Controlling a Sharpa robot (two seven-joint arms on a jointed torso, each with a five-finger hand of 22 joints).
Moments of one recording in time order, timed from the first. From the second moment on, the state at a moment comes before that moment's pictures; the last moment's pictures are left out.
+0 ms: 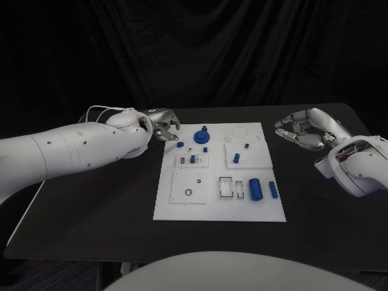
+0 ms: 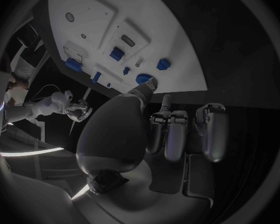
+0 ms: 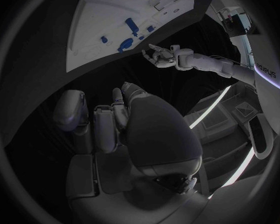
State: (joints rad) left arm 1.25 -0.66 -0.21 1.15 -1.37 -0.22 -0.10; left_hand 1.35 -0.07 0.31 0.04 0.10 0.74 0.16 0.06 0.62 1.47 0.06 1.57 1.31 1.47 0.00 1.57 1.31 0.05 1.43 0.12 1.44 1.31; right arm 1.25 -0.98 -0.25 1.51 -1.00 -0.61 0.19; right_hand 1.46 -0.04 0.21 0.27 0.31 0.88 0.12 0.24 0.19 1.26 0.04 1.38 1.19 1.46 -0.03 1.39 1.31 0.09 1.39 0.08 1.08 1.31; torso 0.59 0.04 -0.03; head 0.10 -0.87
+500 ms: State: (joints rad) left arm 1.21 -0.61 -0.21 1.08 -1.43 -0.19 -0.06; left_hand 1.36 -0.06 0.26 0.06 0.16 0.80 0.16 0.06 0.52 1.47 0.07 1.57 1.31 1.47 0.01 1.57 1.31 0.05 1.46 0.13 1.46 1.31; right arm 1.25 -0.98 -0.25 1.51 -1.00 -0.60 0.19; right_hand 1.46 -0.04 0.21 0.27 0.31 0.88 0.12 0.24 0.19 1.26 0.04 1.38 1.19 1.46 -0.03 1.39 1.31 0.09 1.39 0.08 1.08 1.31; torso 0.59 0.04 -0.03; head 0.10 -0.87
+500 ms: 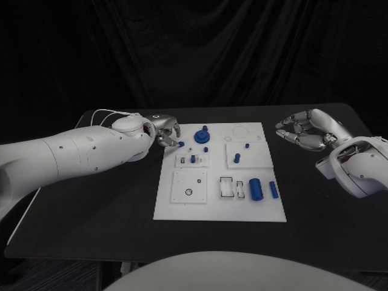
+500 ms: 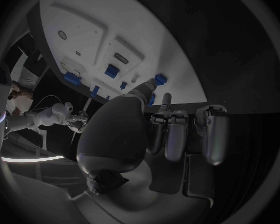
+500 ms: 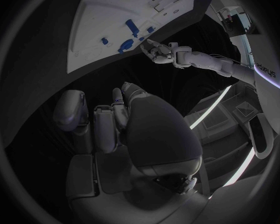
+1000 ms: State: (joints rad) left arm 1.17 -0.56 -0.21 1.00 -1.44 -0.20 -0.03; left_hand 1.38 -0.05 0.26 0.06 0.22 0.83 0.15 0.06 0.46 1.47 0.07 1.57 1.31 1.47 0.01 1.57 1.31 0.05 1.46 0.13 1.46 1.31; right arm 1.25 -0.98 -0.25 1.51 -1.00 -0.60 0.19; right_hand 1.46 -0.04 0.21 0.27 0.31 0.88 0.12 0.24 0.19 1.26 0.04 1.38 1.19 1.46 -0.03 1.39 1.31 0.09 1.39 0.08 1.08 1.31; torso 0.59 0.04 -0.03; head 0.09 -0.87
